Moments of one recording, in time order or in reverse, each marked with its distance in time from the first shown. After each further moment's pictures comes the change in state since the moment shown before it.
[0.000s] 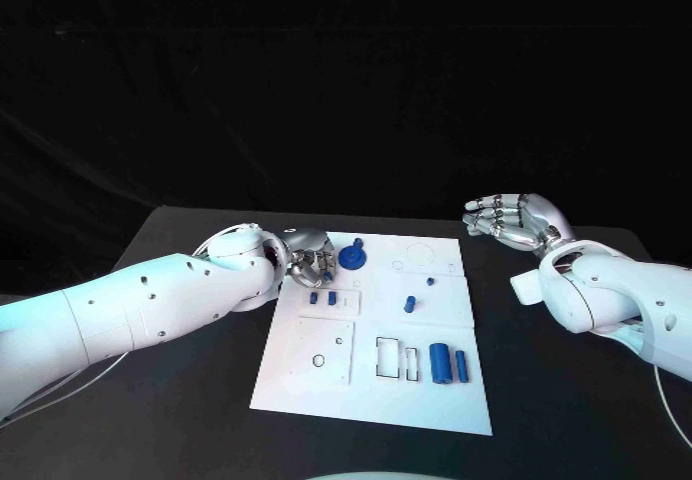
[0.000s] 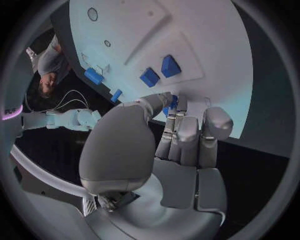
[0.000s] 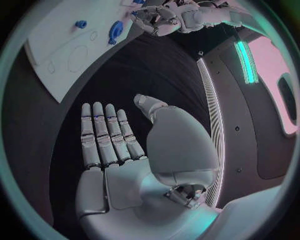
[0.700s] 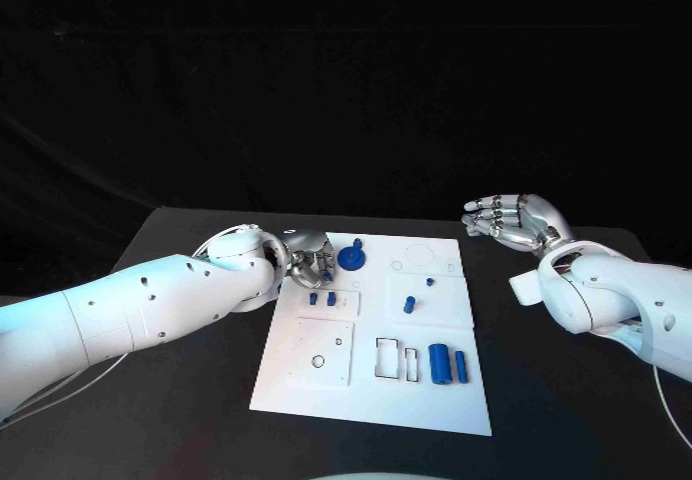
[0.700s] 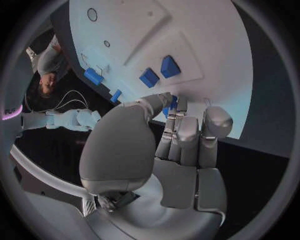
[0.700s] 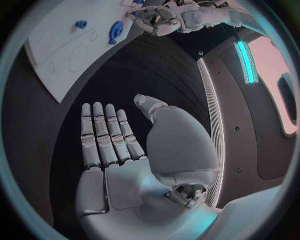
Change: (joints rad) left arm 0.000 0.003 0.000 -0.004 -0.001 0.002 -0.002; left_hand 0.000 0.000 -0.003 0.003 0.000 -0.006 0.006 -0.023 -0.007 0.000 0.000 -0.030 0.000 -0.004 0.004 -0.001 -0.007 0.000 -0.011 0.000 -0.013 -0.024; right arm 0.000 0.000 0.000 0.000 0.000 0.000 0.000; right_hand 0.000 0.000 0.000 0.000 0.000 0.000 0.000 0.000 0.000 0.000 0.000 0.000 0.000 0.000 0.000 0.000 0.000 0.000 0.000 0.000 0.000 0.000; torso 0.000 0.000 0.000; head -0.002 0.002
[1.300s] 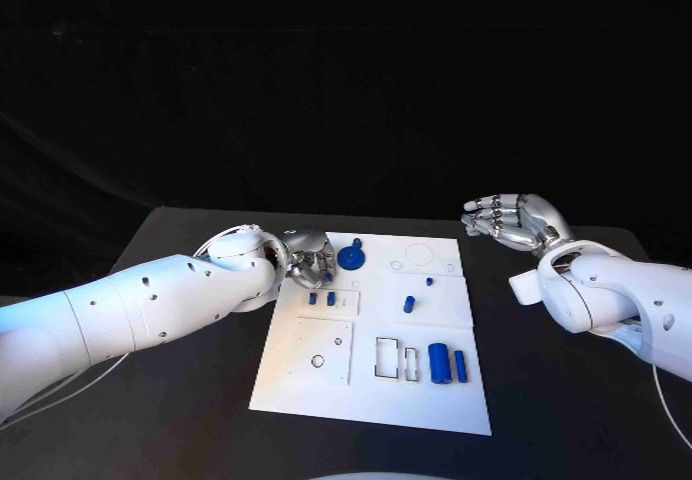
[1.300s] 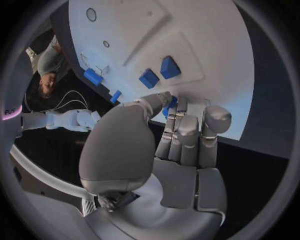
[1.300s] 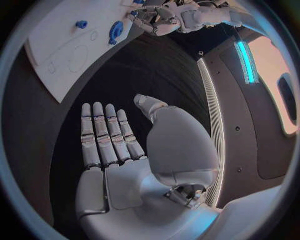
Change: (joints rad) left arm 0.000 0.005 -0.002 -0.006 0.000 0.003 0.000; left_hand -0.008 -0.008 -0.012 0.001 0.000 -0.003 0.003 -0.014 -0.003 -0.007 0.007 -0.028 -0.002 -0.014 0.007 -0.013 -0.035 0.000 -0.010 0.004 -0.019 -0.031; right arm 0.000 0.000 0.000 -0.001 0.001 0.001 0.000; right_hand 0.000 0.000 0.000 0.000 0.000 0.000 0.000 0.000 0.000 0.000 0.000 0.000 0.000 0.000 0.000 0.000 0.000 0.000 0.000 0.000 0.000 0.000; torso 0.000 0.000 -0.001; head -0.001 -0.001
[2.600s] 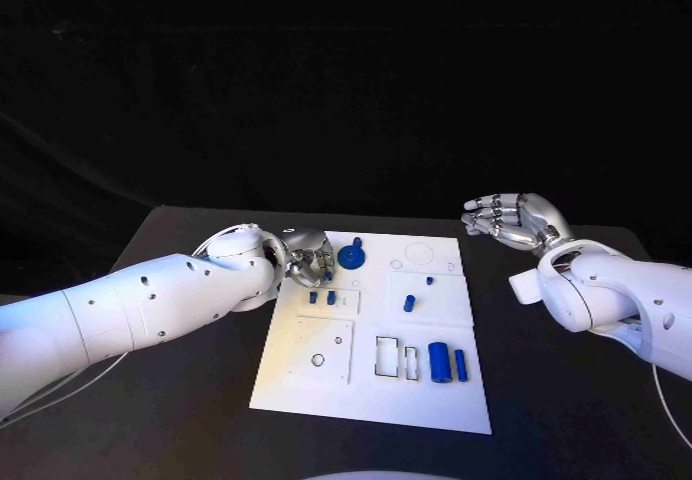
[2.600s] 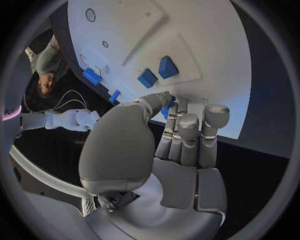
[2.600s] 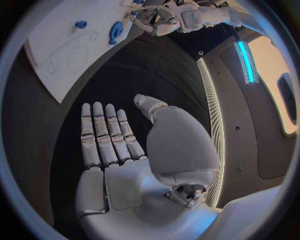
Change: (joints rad) left arm 0.000 -0.004 0.000 0.004 0.000 -0.009 -0.009; left_hand -0.004 -0.004 -0.003 0.003 0.000 -0.004 0.004 -0.015 -0.004 -0.034 0.016 -0.038 -0.003 -0.023 0.009 -0.023 -0.053 0.000 -0.025 0.000 -0.027 -0.041; right arm -0.001 0.000 0.000 -0.001 0.001 0.001 0.000; right_hand 0.000 0.000 0.000 0.000 0.000 0.000 0.000 0.000 0.000 0.000 0.000 0.000 0.000 0.000 0.000 0.000 0.000 0.000 0.000 0.000 0.000 0.000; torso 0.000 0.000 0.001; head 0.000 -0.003
